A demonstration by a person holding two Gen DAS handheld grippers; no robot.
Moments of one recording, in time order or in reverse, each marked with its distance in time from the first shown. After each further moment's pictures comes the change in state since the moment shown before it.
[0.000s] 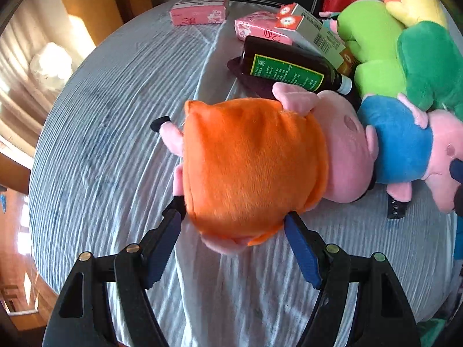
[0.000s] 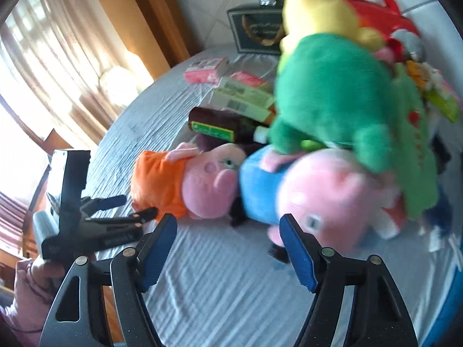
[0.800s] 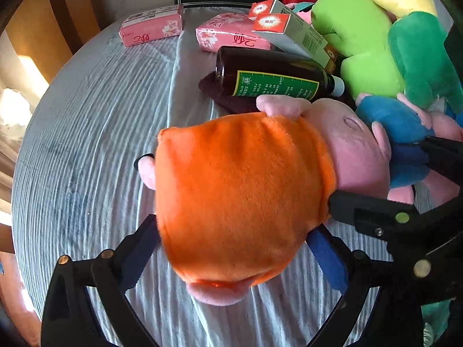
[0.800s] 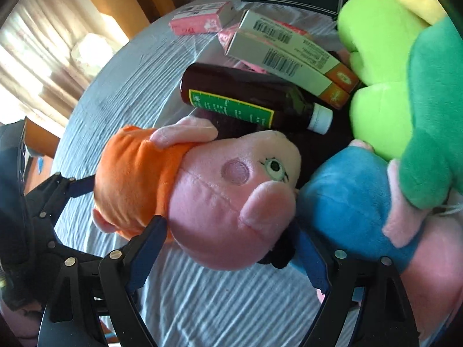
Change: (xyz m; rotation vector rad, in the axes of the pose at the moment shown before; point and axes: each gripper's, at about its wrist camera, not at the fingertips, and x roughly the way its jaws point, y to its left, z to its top) left arm 0.017 0.015 0.032 0.210 -0.031 -0.149; right arm 0.117 0.033 0.049 0.018 0.178 -0.077
